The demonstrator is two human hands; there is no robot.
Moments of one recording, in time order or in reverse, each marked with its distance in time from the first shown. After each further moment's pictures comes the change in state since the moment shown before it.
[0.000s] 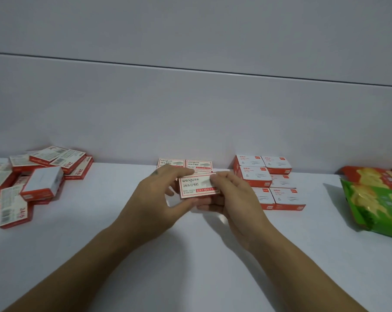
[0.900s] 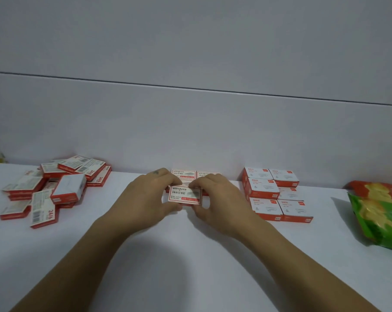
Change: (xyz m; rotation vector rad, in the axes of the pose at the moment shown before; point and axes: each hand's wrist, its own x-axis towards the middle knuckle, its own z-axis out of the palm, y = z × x) left_hand 0.007 -0.018 -0.038 0.419 -0.190 -0.180; right_hand 0.029 0.010 0.014 -1.322 -0.128 -0.729
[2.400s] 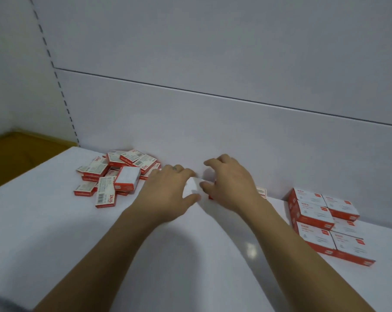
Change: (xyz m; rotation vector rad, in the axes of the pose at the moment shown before) left_hand -0.014 -0.019 -0.036 0.187 -0.011 -0.271; right_hand 0.081 -0.049 0.010 -0.147 -0.142 0.002
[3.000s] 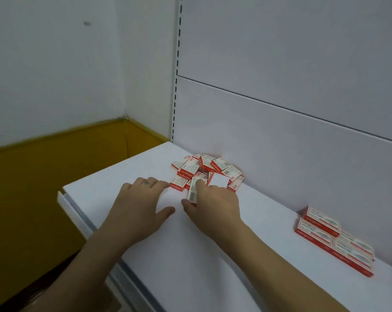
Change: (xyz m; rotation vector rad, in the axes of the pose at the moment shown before) left_hand -0.123 -0.140 -0.045 0.159 0.089 -0.522; right_hand 0.016 -0.184 0.068 -0.029 -0.071 -0.379
